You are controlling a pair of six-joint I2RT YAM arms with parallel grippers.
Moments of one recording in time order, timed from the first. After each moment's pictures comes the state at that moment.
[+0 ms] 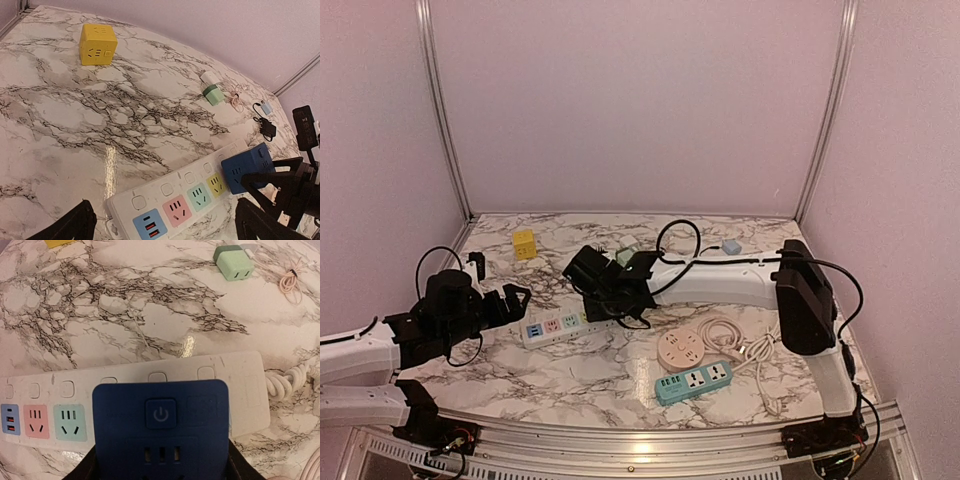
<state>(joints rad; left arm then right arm) -0.64 0.87 0.36 0.02 -0.23 -0.67 1.12 2.23 1.84 -0.64 0.45 0.74</state>
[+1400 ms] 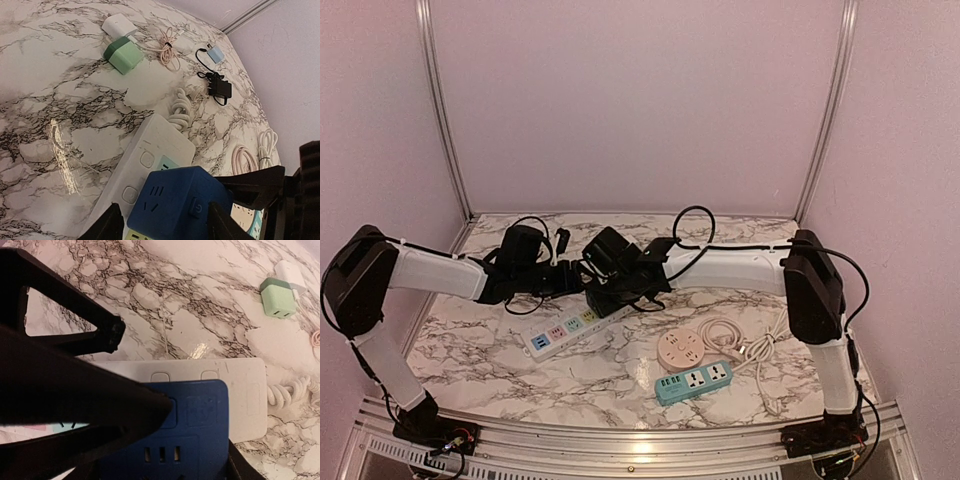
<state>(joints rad) -0.59 1.68 0.85 0.25 0.31 -0.60 1.02 2.20 1.79 -0.58 0.21 0.32</state>
